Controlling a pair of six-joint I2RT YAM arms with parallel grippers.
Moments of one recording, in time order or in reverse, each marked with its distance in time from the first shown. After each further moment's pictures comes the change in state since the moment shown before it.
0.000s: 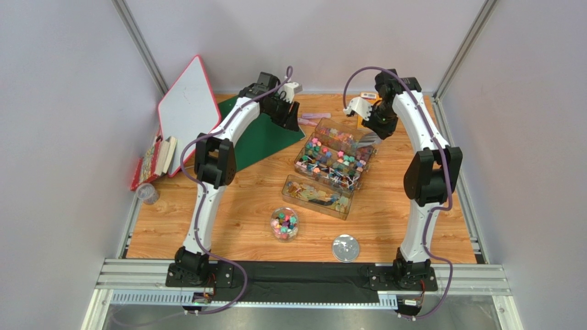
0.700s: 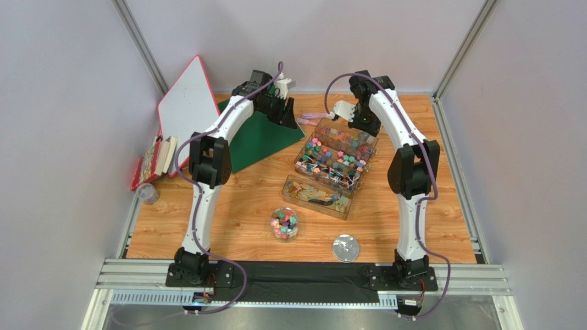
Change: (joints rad) left arm 0.038 -0.047 -0.056 0.022 0.094 -0.080; right arm 0.126 0.153 0.161 -0.055 0.229 0.071
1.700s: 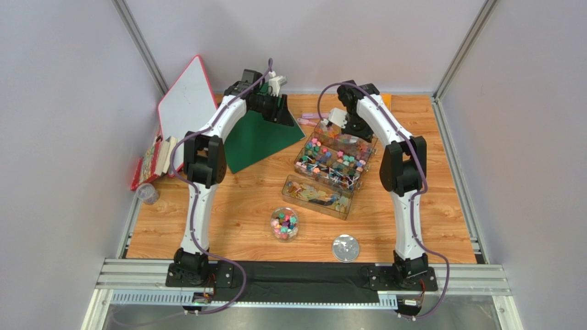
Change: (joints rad) left arm 0.046 -0.027 -0.055 0.056 0.114 -0.061; right arm 0.057 0.079 -0.032 0.042 0.105 0.117
